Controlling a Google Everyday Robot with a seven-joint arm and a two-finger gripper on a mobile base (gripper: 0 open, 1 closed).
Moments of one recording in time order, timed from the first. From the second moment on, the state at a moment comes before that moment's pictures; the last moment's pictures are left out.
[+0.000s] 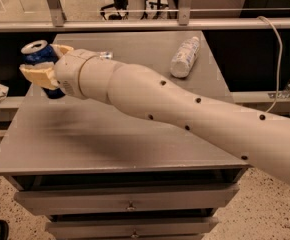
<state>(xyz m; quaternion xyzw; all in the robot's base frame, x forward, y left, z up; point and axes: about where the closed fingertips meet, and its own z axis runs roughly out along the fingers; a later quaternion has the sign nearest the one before) 0.556 0.208 0.963 -0.39 0.62 0.31 0.61</state>
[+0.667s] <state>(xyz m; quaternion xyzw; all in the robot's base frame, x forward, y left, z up) 0.567 0.212 0.948 -0.36 0.60 0.33 0.64</state>
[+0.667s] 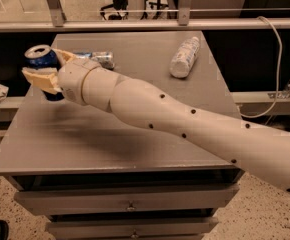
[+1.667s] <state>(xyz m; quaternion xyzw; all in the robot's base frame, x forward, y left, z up) 0.559 0.208 0.936 -0.36 0.60 0.35 0.62</state>
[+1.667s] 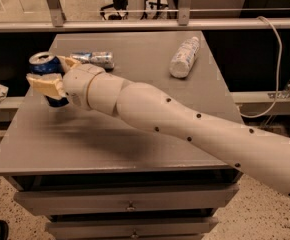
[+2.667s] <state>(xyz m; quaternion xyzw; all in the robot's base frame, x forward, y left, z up) 0.537 0.196 0.899 -0.37 0.60 0.37 0.61</state>
